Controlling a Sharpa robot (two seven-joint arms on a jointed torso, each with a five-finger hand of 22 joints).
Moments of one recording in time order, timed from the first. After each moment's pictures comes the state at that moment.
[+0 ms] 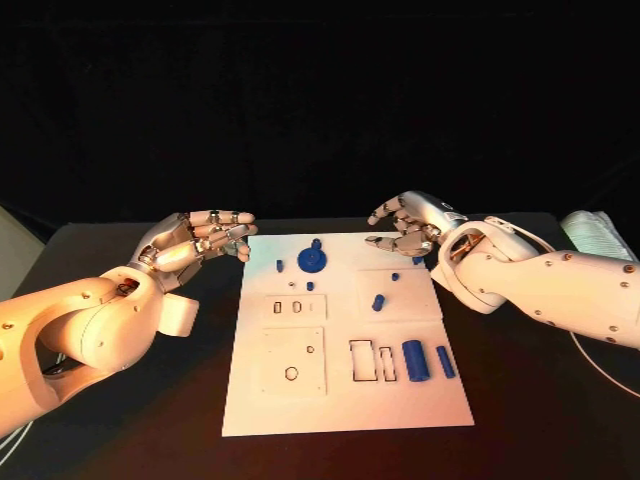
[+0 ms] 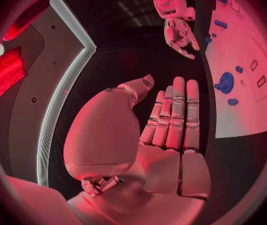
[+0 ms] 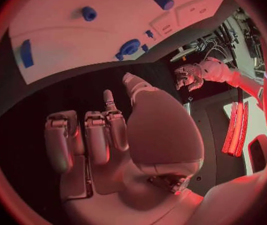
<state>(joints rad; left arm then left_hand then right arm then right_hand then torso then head) 1.24 -0.98 -0.02 1.66 -0.06 -0.23 0.41 1.38 -0.22 0.56 0.06 0.05 0.86 0.22 0.25 0.19 1.10 0.15 0.07 0.07 1.04 0.09 0.57 0.53 0.17 0.76 0.19 0.94 0.52 1.35 -0.86 -0.14 1.44 -1.21 -0.55 -0.03 1.35 -0.20 0.26 0.23 0.24 0.95 0.16 0.12 0.33 1.46 0.07 1.47 1.31 1.46 0.00 1.56 1.31 0.01 1.47 0.10 1.55 1.31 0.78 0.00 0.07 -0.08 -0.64</state>
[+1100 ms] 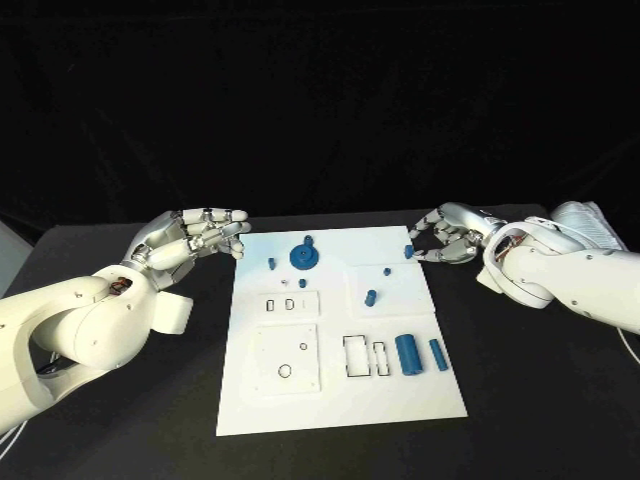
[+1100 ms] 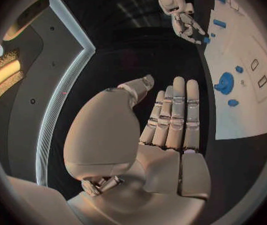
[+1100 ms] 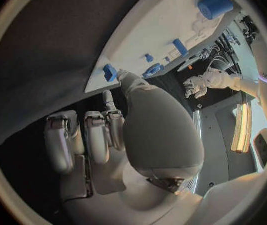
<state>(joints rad) 1.24 -0.97 -0.02 1.65 -0.06 -0.22 0.41 1.38 -0.22 0.56 0.06 0.05 0.86 0.22 0.25 0.19 1.10 0.15 0.07 0.07 1.04 0.09 0.57 0.53 0.17 0.76 0.19 0.94 0.52 1.32 -0.94 -0.15 1.30 -1.20 -0.38 0.09 1.41 -0.23 0.29 0.18 0.23 0.94 0.16 0.12 0.33 1.47 0.08 1.47 1.31 1.46 0.00 1.56 1.31 0.01 1.47 0.10 1.57 1.31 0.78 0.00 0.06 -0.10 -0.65</state>
